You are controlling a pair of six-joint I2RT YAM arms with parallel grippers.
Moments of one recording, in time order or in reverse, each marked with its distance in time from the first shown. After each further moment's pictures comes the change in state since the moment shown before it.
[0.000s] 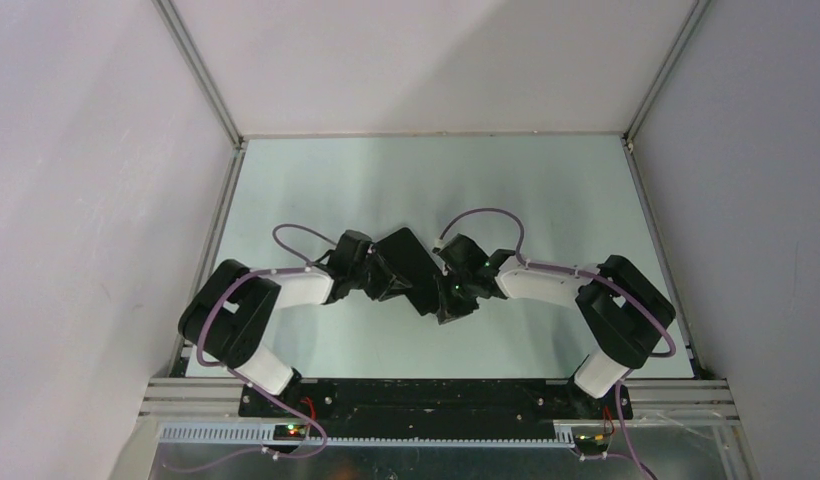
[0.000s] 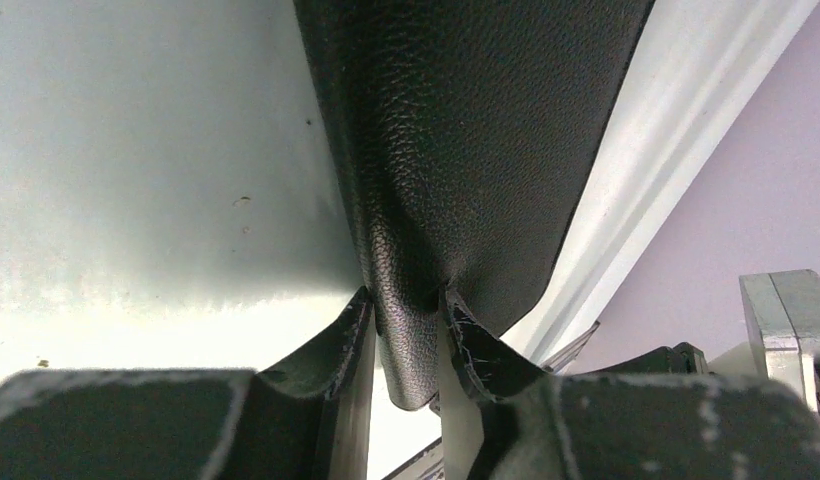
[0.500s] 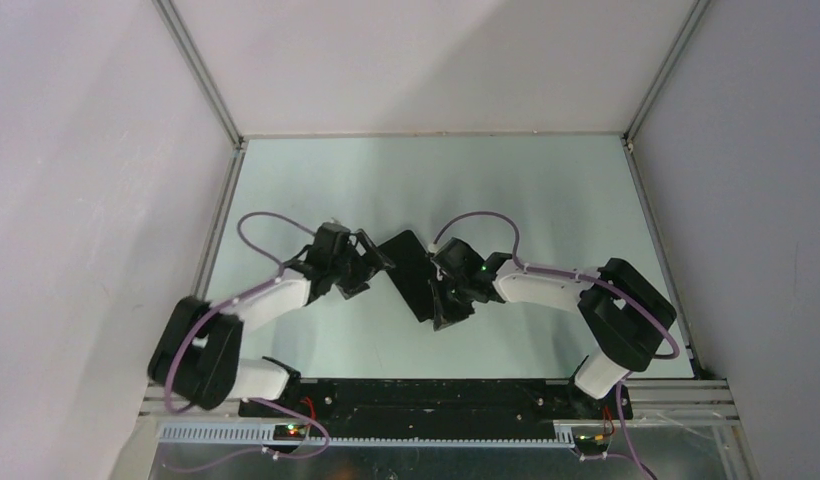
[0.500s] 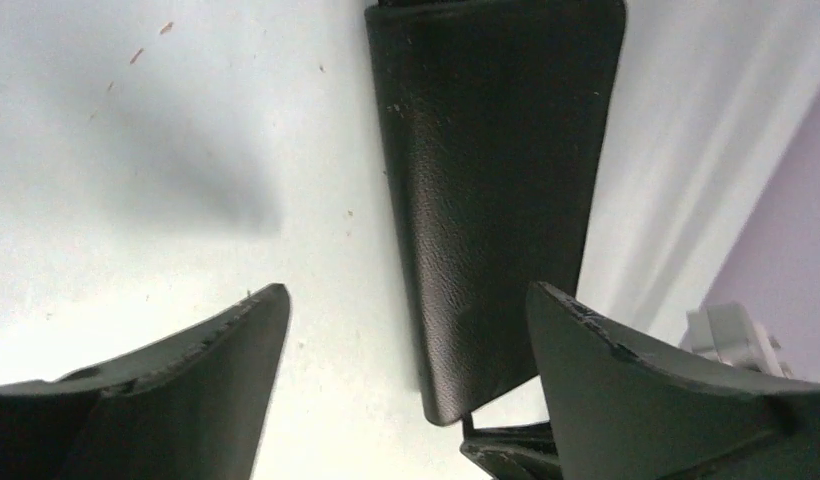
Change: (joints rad) left arm 0.072 -0.185 0.042 -0.234 -0.148 0.178; right arm 0.045 -0.016 0.003 -0.007 -0.029 0.009
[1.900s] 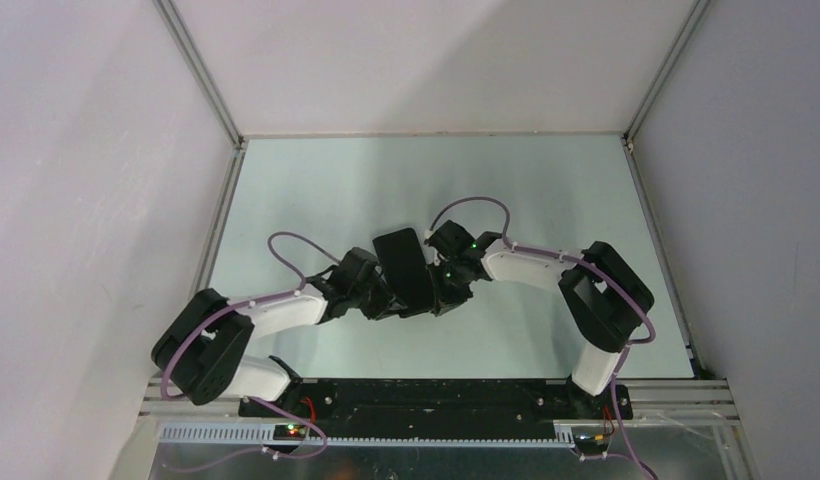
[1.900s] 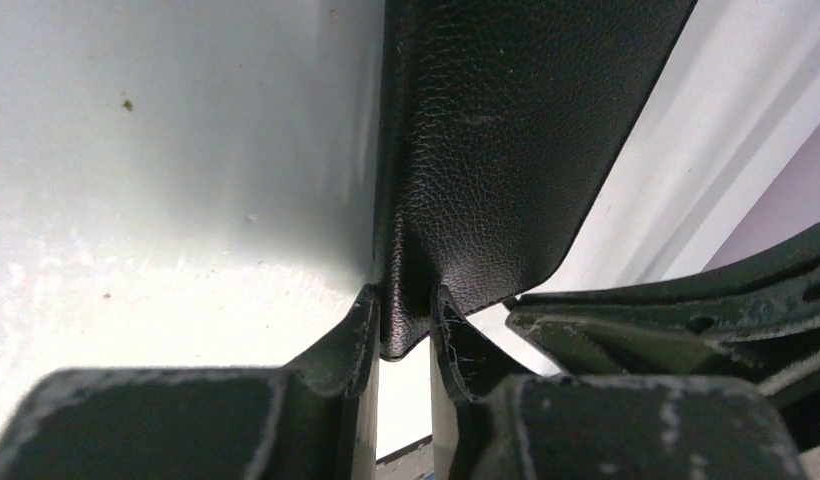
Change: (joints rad) left arm -0.213 -0.018 -0.109 0.023 -0.003 -0.214; right arm -0.059 0.138 0.188 -0.141 0.021 -0.080
